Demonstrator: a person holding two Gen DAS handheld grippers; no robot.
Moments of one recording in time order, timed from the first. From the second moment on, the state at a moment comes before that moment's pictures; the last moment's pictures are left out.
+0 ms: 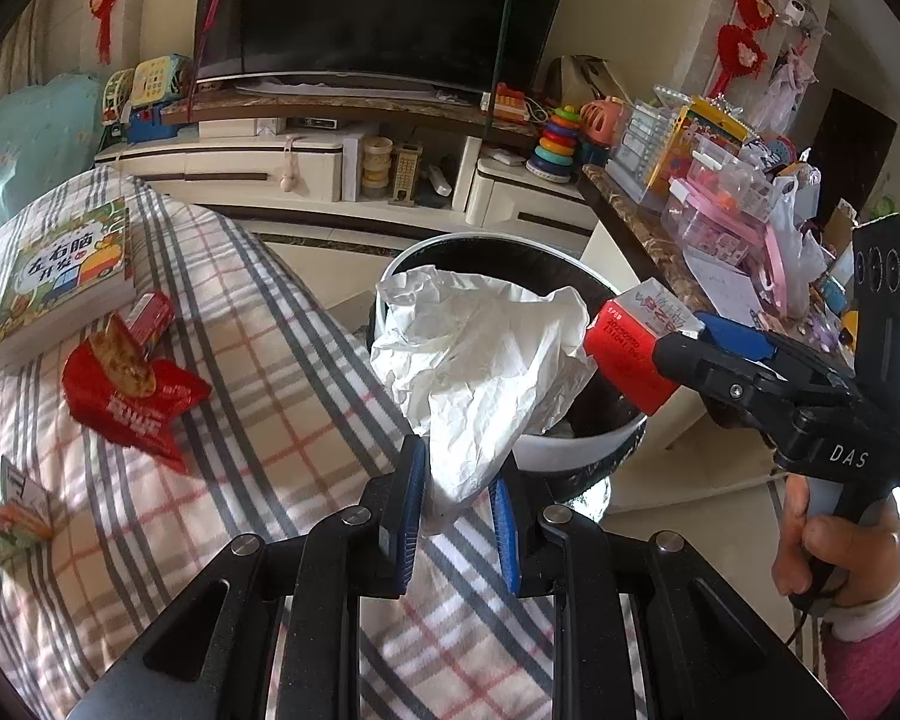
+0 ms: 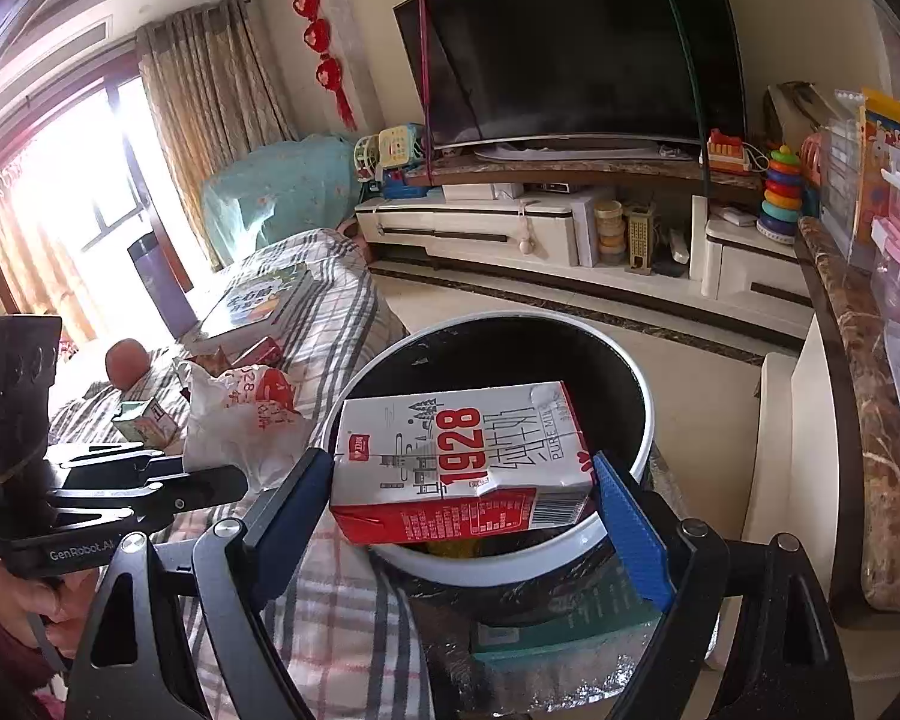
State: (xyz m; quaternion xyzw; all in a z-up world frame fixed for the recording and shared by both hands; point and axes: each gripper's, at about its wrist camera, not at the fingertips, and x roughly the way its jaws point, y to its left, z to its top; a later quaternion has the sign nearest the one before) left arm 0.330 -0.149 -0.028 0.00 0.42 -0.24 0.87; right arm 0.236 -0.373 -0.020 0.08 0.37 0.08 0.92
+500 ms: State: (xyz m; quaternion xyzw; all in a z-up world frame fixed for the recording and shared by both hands) left arm 0.363 -0.170 -0.033 0.02 0.43 -0.24 0.87; right arm 0.254 -0.386 -0.028 0.07 0.38 0.07 0.92
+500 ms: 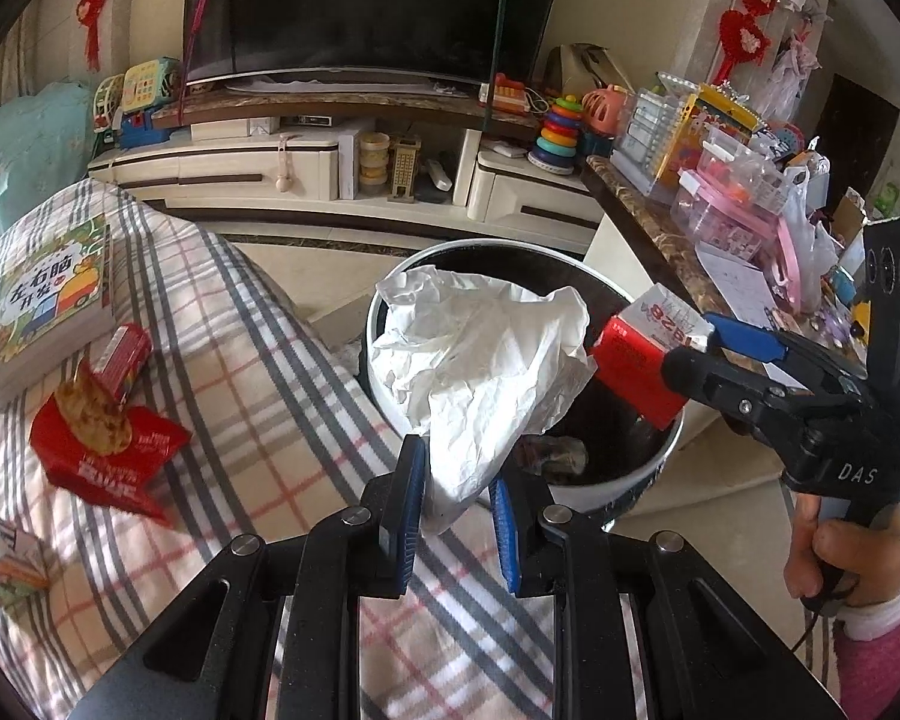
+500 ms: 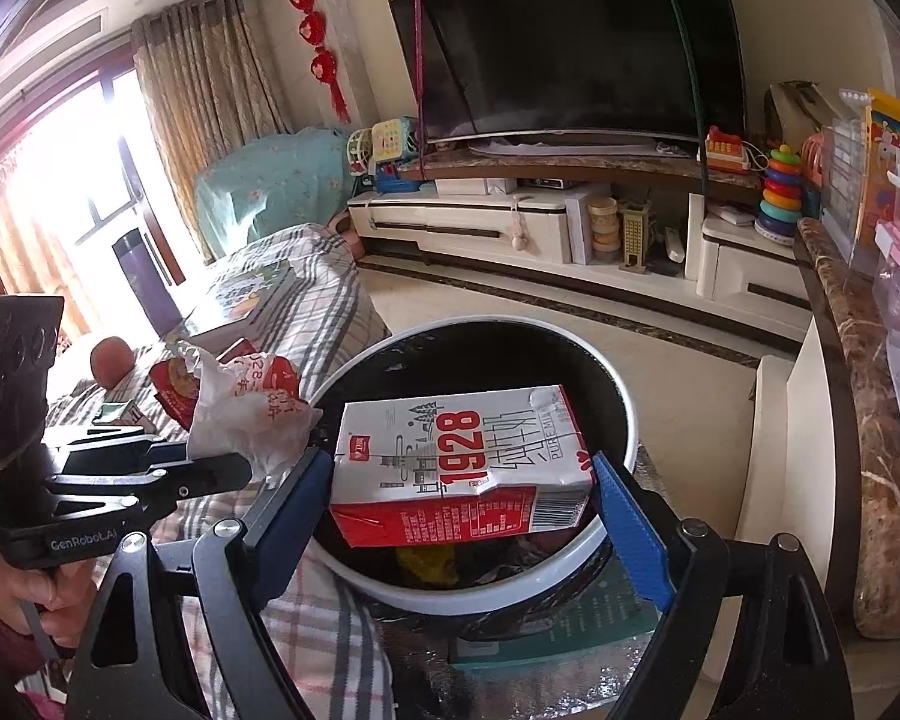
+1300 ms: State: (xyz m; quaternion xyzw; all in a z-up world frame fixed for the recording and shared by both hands) left arm 0.398 -0.192 -0.044 0.03 0.44 -0.24 0.86; right arm 0.276 -0.393 -0.037 0.06 0.41 0.08 0.91
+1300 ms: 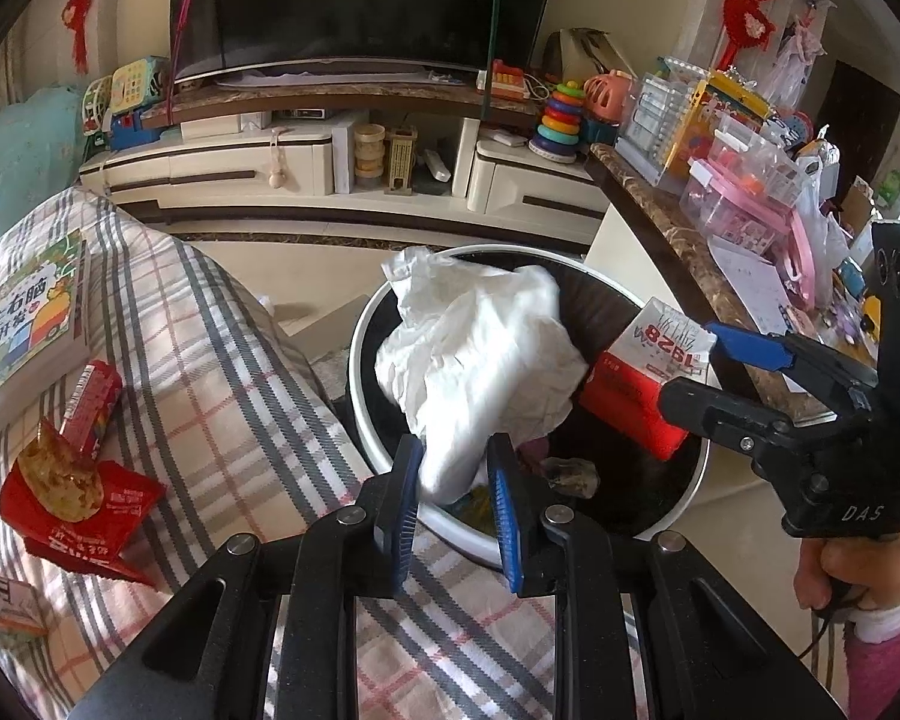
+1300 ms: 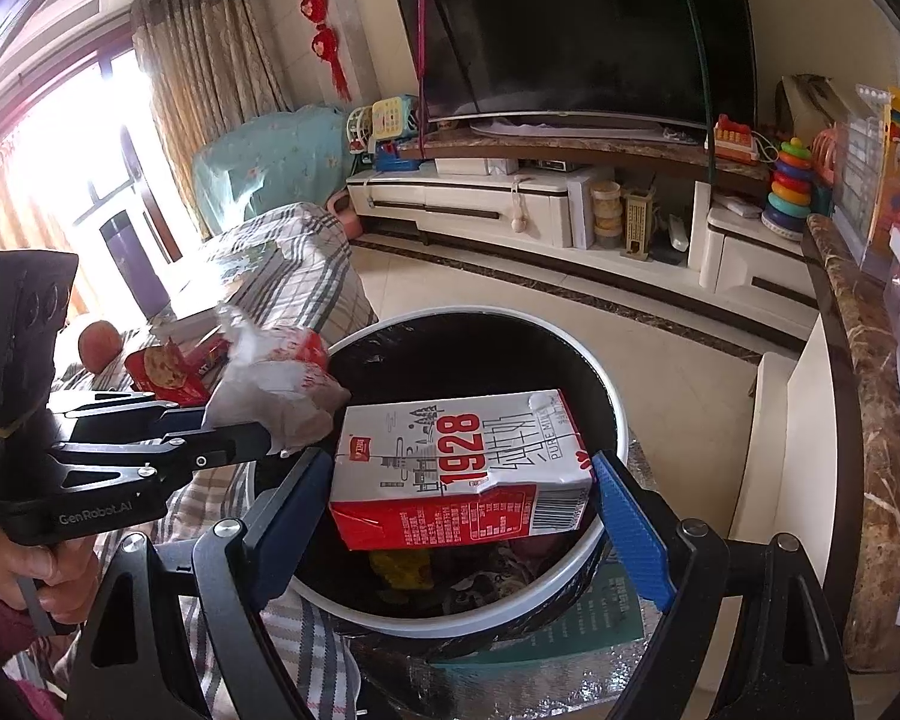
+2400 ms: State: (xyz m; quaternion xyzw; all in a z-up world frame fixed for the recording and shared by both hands) left arm 0.280 -0.051 -0.038 -0.08 0.43 -0.14 0.89; right arm 0.237 -0.336 -0.032 0.13 0.39 0.12 0.90
